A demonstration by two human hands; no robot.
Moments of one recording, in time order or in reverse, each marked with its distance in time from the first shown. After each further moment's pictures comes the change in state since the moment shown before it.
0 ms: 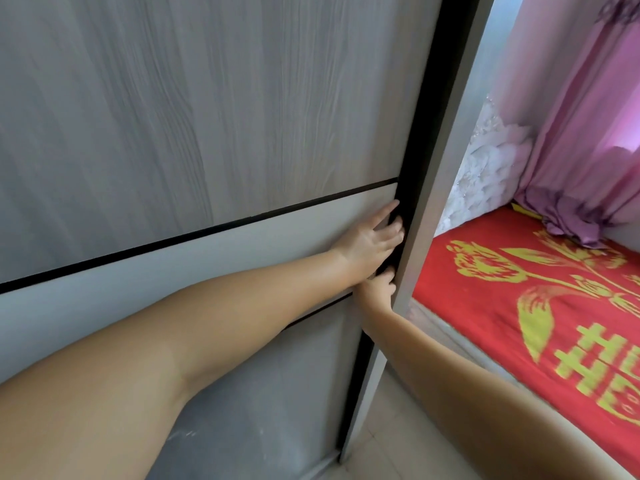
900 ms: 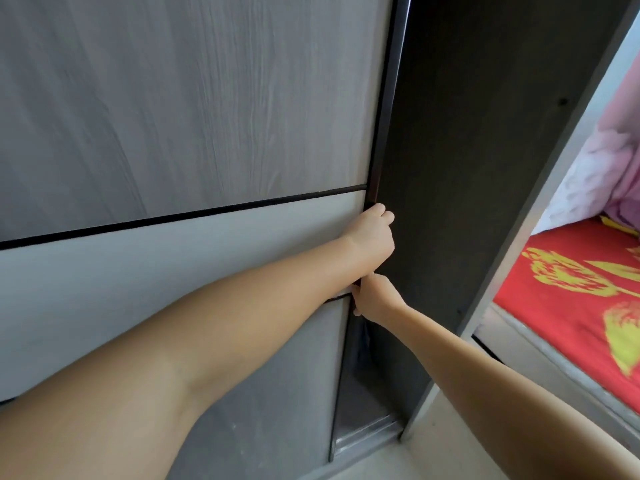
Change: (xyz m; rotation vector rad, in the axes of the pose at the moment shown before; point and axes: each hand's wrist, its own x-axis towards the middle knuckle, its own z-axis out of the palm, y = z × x) left_hand -0.232 -0.016 -0.014 -0.336 -0.308 -0.062; right_hand -0.187 0.029 0.100 -0.830 -0.421 -0.524
